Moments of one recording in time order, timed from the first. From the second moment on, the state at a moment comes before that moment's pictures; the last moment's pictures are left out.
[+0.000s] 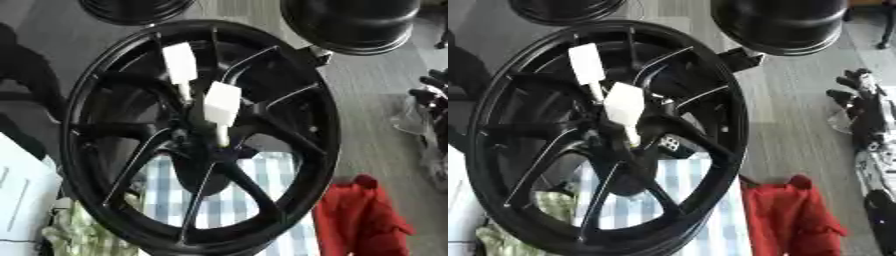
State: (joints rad) left arm -0.58 1.04 0.01 -1.52 -0.18 -0.18 -0.66; right arm -0.24 -0.51 -0.26 -1.42 -0.44 -0.11 -0.17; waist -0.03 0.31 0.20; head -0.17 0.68
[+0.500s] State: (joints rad) left arm -0.58 0.83 0.02 -1.51 0.24 0.06 -0.20; right arm -0.24 -0.51 -0.26 -1.42 -0.44 -0.11 -0.17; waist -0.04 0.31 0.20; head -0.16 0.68
